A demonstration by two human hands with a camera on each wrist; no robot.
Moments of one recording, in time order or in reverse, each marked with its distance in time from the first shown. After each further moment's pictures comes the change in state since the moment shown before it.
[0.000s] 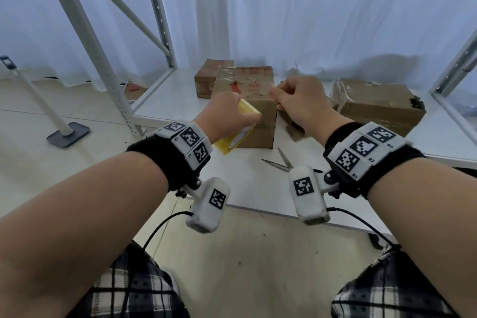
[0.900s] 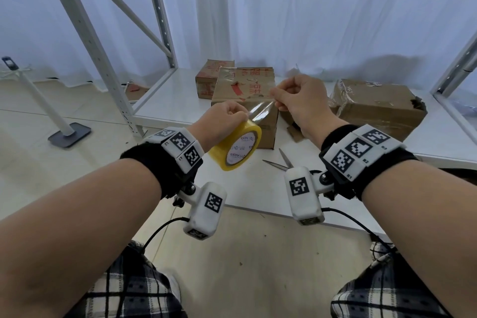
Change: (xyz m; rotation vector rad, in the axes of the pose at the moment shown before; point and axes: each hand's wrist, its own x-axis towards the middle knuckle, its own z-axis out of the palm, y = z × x) left_hand -0.011 -0.013 0.003 -0.401 -0.119 -0.219; right_hand 0.001 0.002 0.005 0.216 0.066 0.045
